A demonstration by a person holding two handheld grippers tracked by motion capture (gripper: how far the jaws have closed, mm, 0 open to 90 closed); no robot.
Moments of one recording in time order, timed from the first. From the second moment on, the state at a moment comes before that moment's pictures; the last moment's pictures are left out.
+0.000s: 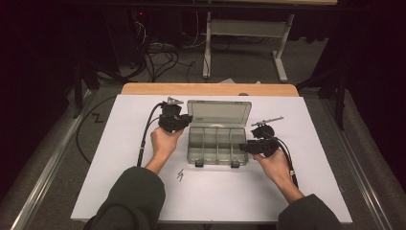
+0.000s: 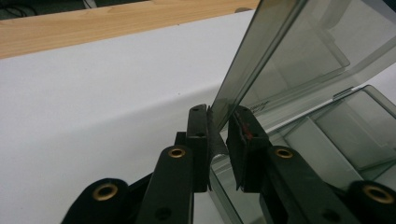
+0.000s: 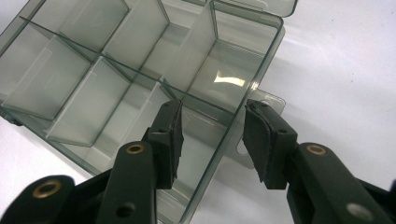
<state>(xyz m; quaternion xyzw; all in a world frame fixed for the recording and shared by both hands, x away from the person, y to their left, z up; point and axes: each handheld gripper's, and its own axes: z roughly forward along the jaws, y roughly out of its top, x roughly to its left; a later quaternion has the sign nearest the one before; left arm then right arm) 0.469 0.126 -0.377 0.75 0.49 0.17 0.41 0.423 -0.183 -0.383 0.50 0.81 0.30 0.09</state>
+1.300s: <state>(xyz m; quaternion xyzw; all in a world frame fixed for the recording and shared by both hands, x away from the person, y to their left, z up) 0.483 0.125 -0.399 0.76 0.51 0.15 0.38 0.421 -0.181 -0.384 0.49 0.81 0.29 0.10</state>
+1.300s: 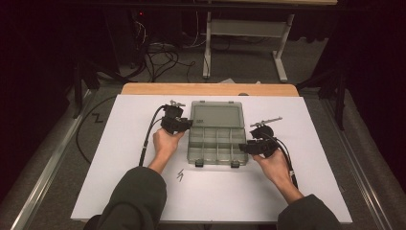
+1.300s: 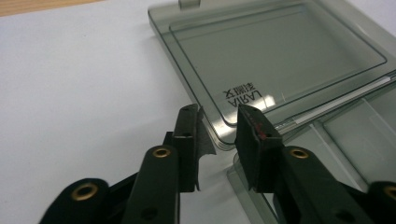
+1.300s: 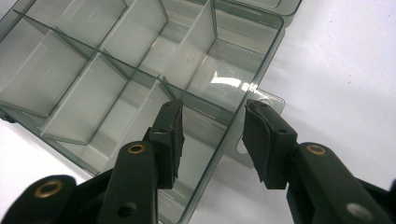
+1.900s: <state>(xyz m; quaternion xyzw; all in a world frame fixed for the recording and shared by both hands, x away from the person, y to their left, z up) 0.461 0.130 -0.377 0.79 0.47 0.17 0.37 0.418 -0.183 -0.380 0.48 0.82 0.30 0.10</state>
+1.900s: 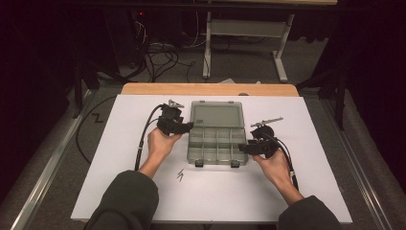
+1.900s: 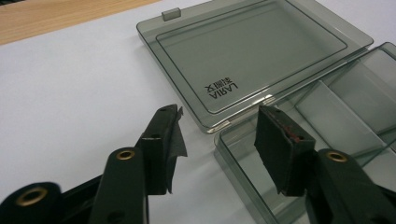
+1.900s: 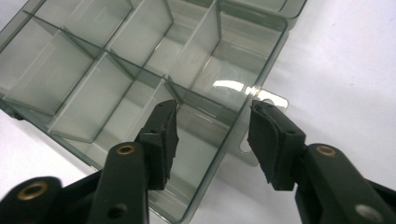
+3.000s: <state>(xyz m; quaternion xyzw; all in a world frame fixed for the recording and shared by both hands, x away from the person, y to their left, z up) 0.393 0.152 -0.348 0.78 0.42 0.18 0.43 0.381 -0.213 -0.363 0.45 0.79 0.38 0.18</state>
